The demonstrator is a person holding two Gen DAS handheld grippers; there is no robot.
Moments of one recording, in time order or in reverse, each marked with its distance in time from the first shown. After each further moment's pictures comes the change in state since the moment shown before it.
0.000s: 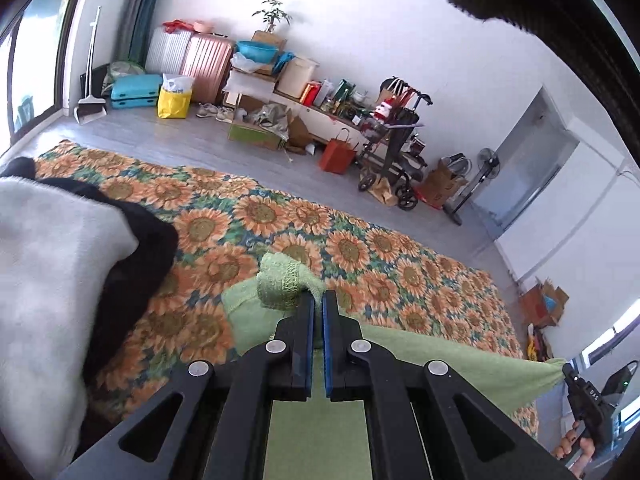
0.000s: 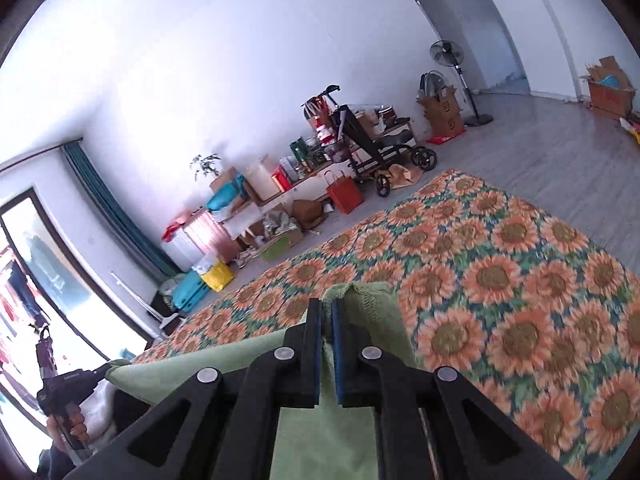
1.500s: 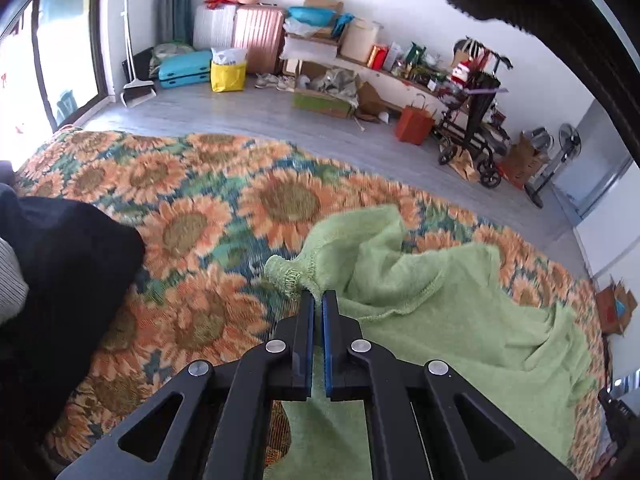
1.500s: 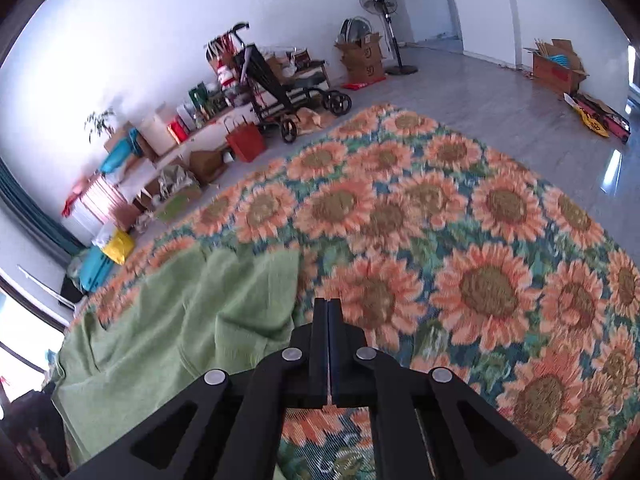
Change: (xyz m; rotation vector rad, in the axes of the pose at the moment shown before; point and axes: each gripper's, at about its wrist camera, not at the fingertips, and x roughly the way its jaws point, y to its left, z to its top) left arm 0.192 -0.004 0.034 0.012 0.115 0.332; right arm 0.177 -0.062 0.033 0.034 0.234 -0.401
